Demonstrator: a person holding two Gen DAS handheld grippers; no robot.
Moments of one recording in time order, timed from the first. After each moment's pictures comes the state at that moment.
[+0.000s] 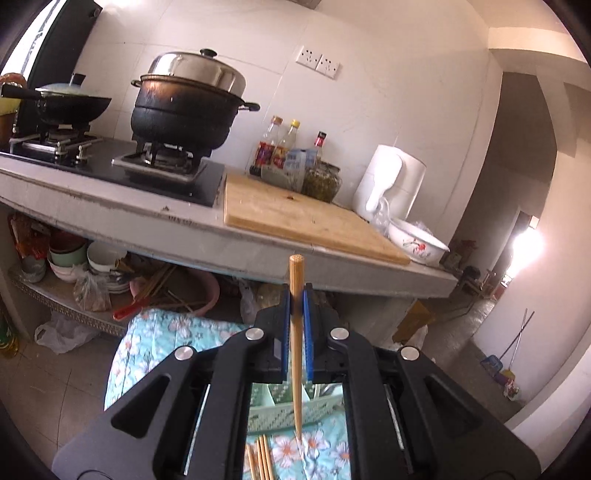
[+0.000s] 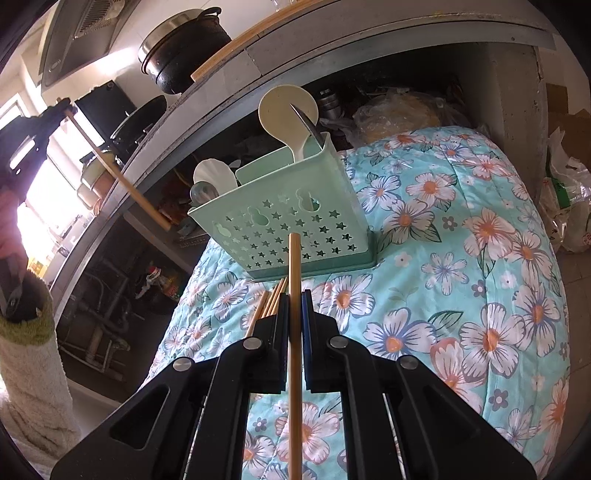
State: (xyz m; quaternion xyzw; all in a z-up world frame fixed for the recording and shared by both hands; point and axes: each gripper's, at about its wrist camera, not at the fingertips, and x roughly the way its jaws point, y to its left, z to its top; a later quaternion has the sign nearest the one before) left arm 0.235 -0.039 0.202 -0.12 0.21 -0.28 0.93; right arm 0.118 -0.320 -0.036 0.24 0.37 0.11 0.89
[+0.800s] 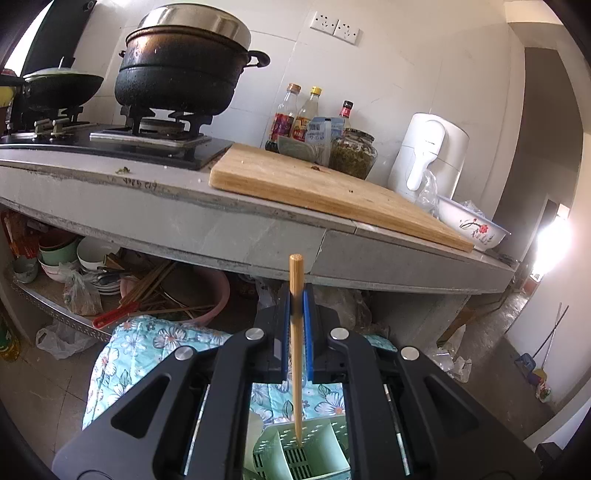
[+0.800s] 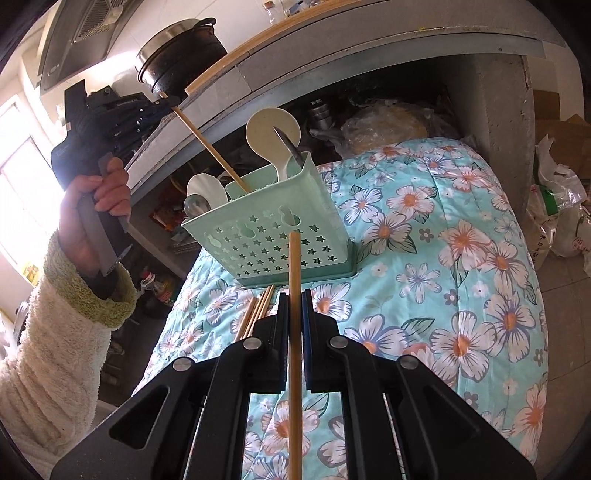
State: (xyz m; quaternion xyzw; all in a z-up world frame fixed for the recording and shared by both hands) left arm 0.334 -0.121 0.115 -0.10 0.23 -0.24 0.94; right arm 0.109 -0.339 -0.026 0.23 0.36 0.09 0.90
